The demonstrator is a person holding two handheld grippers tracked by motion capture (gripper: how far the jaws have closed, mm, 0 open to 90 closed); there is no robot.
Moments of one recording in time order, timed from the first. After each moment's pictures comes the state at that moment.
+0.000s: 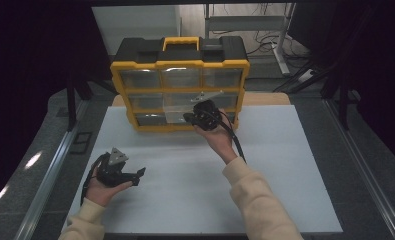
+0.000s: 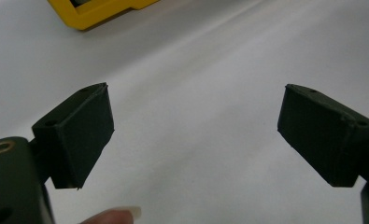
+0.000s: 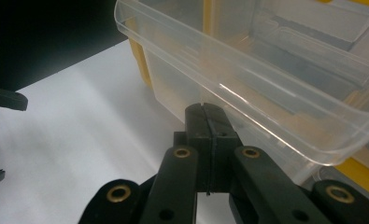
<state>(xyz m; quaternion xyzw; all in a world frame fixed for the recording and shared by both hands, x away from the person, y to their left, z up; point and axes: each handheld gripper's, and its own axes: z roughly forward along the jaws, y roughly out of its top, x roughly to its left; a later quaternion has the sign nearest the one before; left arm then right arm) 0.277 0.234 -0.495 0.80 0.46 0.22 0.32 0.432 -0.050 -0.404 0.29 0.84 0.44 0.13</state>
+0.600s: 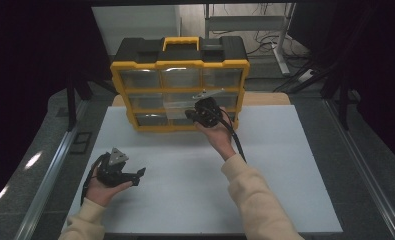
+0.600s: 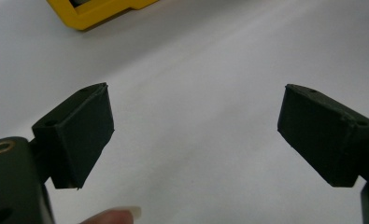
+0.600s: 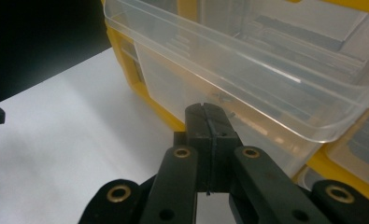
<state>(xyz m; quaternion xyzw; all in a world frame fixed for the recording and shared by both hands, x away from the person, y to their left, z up) 0.278 0.233 -0.495 0.80 0.46 0.22 0.32 0.446 -0.052 -0.409 0.30 0.83 0.44 0.14</state>
